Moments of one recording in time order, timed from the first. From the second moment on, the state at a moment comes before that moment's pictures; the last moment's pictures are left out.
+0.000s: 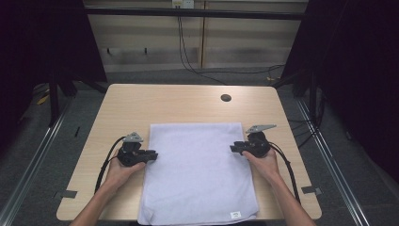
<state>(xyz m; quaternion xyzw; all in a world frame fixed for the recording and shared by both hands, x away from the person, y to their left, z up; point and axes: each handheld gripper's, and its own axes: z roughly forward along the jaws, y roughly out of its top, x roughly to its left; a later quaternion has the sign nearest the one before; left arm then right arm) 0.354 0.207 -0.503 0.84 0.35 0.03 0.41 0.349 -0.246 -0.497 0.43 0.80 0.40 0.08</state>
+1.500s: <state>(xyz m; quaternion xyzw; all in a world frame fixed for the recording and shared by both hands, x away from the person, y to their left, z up) 0.309 0.221 -0.478 0.84 0.33 0.01 0.42 0.275 -0.274 -0.473 0.41 0.82 0.40 0.06</state>
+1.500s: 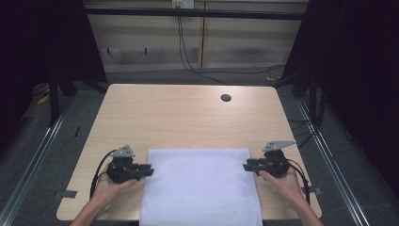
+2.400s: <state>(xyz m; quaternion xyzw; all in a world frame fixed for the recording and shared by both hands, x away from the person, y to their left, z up) 0.366 0.211 -0.501 0.85 0.35 0.02 0.39 0.335 -0.273 -0.501 0.43 0.82 0.37 0.06</state>
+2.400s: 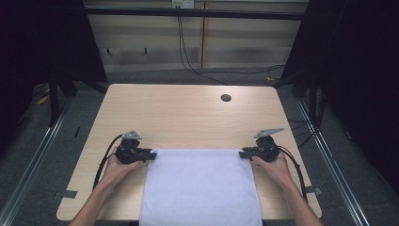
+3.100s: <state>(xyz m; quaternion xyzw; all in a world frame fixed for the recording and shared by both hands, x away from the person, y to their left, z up) 0.373 0.218 -0.482 0.82 0.36 0.01 0.44 0.342 -0.284 -0.479 0.43 0.80 0.43 0.05</state>
